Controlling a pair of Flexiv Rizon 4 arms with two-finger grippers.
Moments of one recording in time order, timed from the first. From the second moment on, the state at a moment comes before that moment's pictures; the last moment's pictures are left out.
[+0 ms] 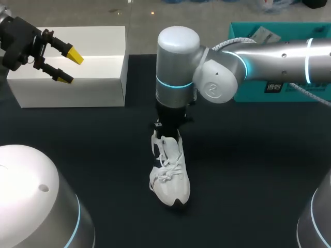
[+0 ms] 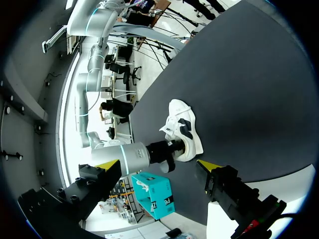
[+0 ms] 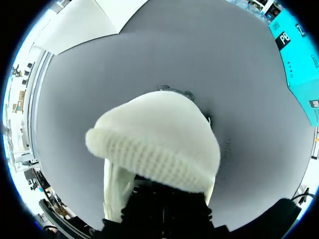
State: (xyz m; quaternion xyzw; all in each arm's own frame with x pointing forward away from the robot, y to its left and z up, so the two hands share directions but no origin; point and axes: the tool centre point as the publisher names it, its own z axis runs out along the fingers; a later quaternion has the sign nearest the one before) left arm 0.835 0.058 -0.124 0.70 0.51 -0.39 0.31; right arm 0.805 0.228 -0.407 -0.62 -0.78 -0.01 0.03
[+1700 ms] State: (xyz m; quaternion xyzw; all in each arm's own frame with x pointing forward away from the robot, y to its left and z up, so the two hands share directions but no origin) left arm 0.835 0.058 -0.124 0.70 0.51 -0.39 0.31; right arm 0.804 0.220 -0.390 -0.68 -0.73 0.07 0.08
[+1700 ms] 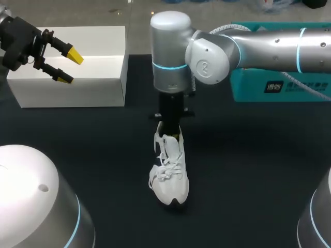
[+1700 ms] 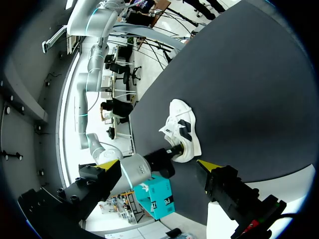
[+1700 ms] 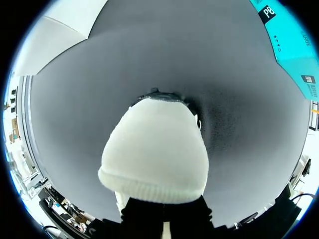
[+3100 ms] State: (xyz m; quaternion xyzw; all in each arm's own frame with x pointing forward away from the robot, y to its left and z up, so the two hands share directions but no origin) left arm 0.835 0.058 -0.124 0.70 0.51 -0.39 0.31; right arm 0.761 0.221 -0.359 -0.71 -0.67 0.18 0.10
